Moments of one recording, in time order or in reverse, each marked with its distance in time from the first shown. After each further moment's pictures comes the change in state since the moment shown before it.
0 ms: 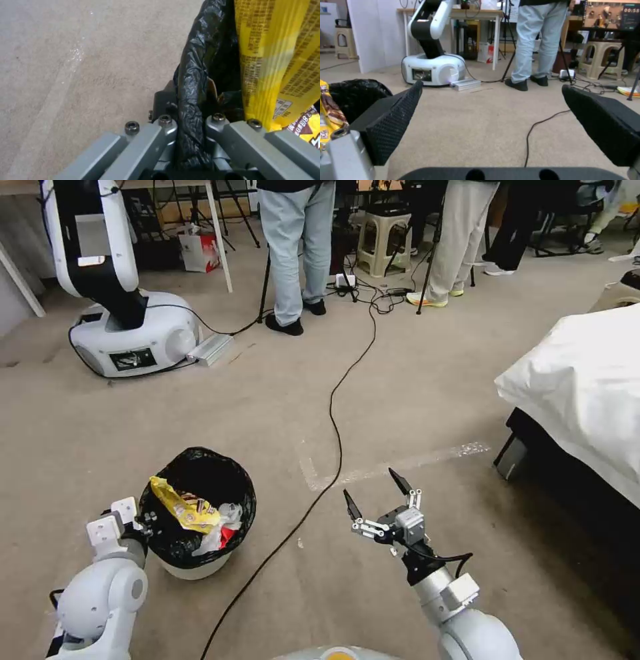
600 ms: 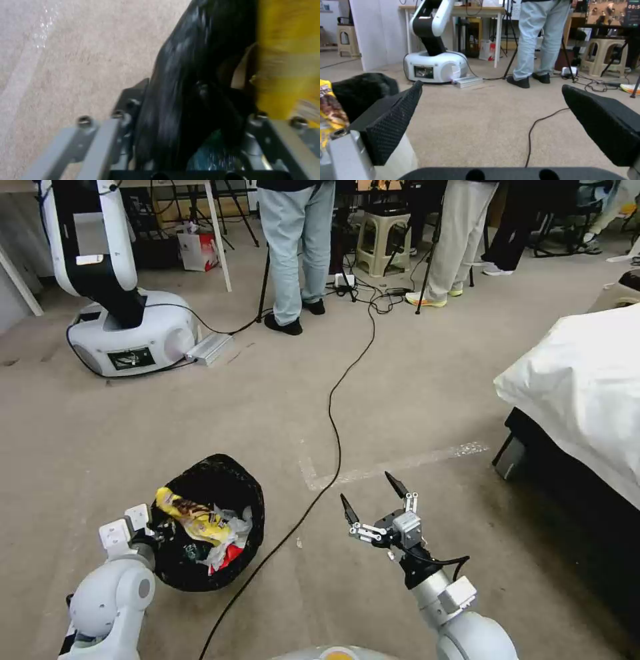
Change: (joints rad) left arm -0.013 -0.002 0.011 0.009 -0.053 0.009 0.008; right arm -0.004 0.008 -0.003 -0.016 -0.002 0.010 -0.020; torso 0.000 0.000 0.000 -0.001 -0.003
